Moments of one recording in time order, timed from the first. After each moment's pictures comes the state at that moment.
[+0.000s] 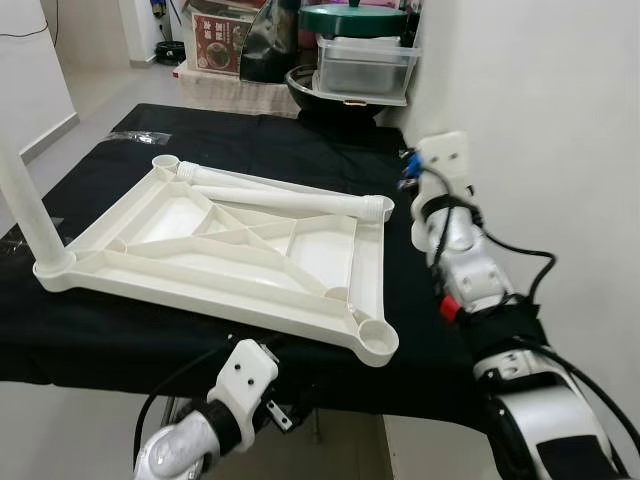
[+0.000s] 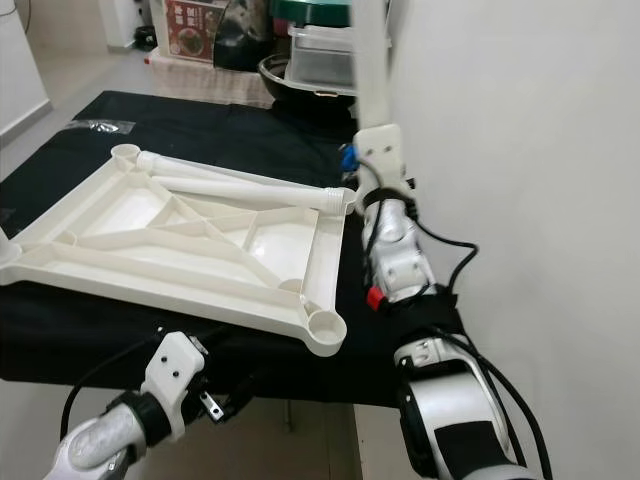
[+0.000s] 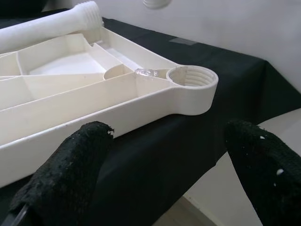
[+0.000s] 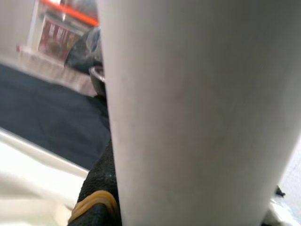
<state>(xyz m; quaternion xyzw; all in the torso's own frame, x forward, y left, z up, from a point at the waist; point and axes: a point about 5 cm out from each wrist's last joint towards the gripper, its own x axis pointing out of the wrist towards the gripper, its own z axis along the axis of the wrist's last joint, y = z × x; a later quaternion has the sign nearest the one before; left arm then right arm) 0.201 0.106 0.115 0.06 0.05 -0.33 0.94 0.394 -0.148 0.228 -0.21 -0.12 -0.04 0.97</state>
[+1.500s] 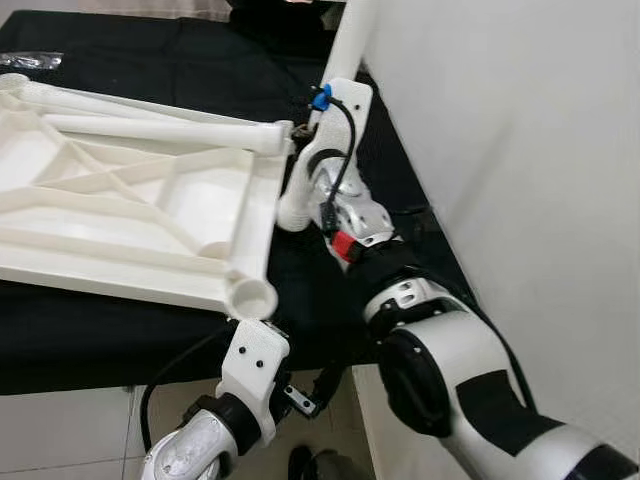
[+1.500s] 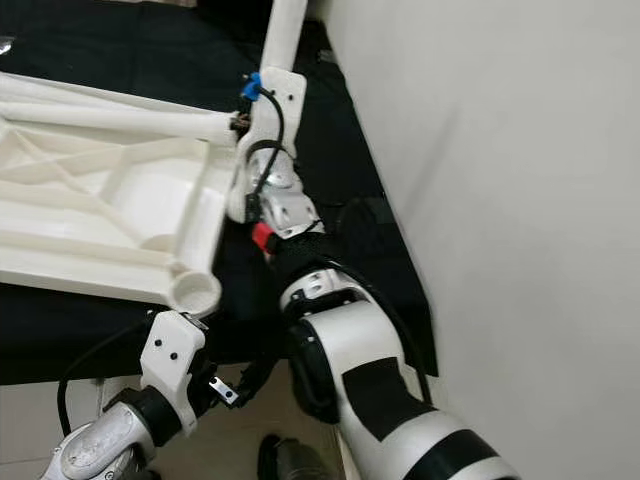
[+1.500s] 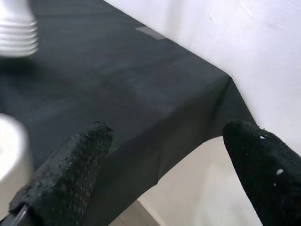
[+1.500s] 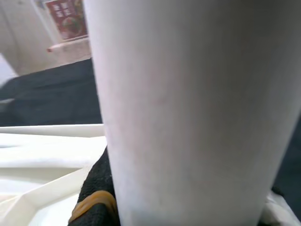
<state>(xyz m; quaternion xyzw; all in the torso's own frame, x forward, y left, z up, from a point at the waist) 0.183 0.083 0.154 0.00 0.05 -0.29 0.95 0.399 0.002 0.277 0.18 -0.03 0.09 0.98</state>
